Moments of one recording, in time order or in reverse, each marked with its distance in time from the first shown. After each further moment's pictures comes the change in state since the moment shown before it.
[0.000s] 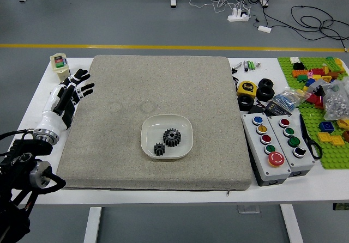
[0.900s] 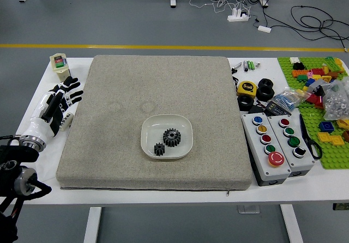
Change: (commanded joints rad) left arm 0.059 0.006 -0.092 -0.027 0.088 -0.080 0.058; right arm -0.013 0.004 0.014 0.000 -0.023 0.002 -0.003
